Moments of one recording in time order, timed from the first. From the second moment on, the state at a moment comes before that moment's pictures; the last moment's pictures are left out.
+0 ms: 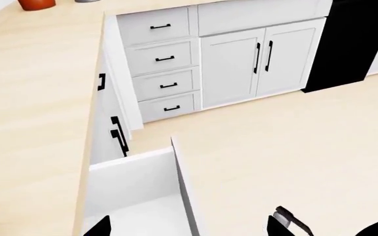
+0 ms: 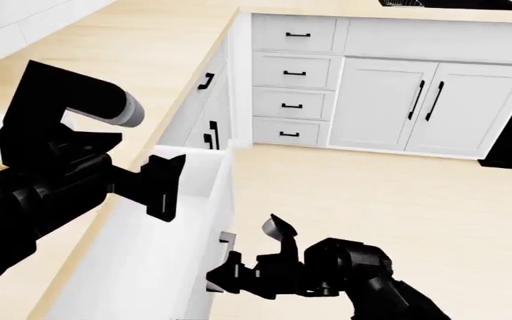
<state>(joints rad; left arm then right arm) -1.18 -0.89 0.48 0.45 -2.01 -1.09 -0.93 0.96 0.03 -0.69 1.13 1.00 0.88 -0.61</state>
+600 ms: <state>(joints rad) -1.17 -0.89 0.48 0.42 -1.97 -1.09 -0.89 1.11 0.02 -1.62 1.02 1.97 0.57 -0.46</state>
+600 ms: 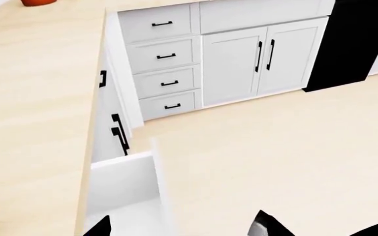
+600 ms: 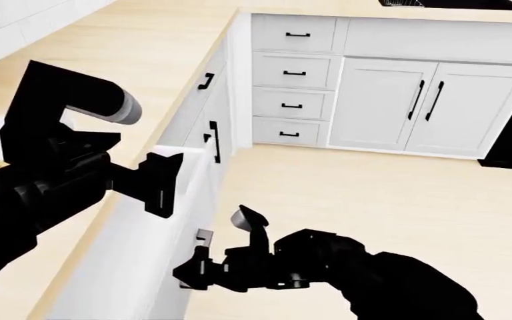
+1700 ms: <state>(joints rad) -1.15 -0.90 0.49 0.42 -1.94 -1.07 -0.86 1.15 0.09 -1.61 0.82 2.04 0.59 -0.33</state>
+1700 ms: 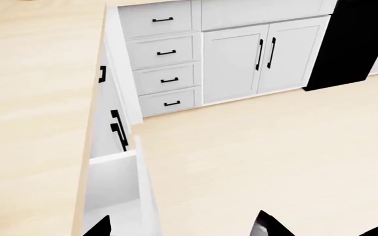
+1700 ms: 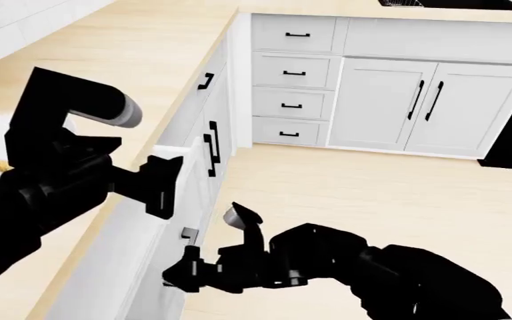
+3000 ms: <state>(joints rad) -1.39 -0.64 0.76 0.38 -2.01 -1.15 -1.16 0.17 1.05 -1.36 0.25 2.30 -0.52 -0.65</state>
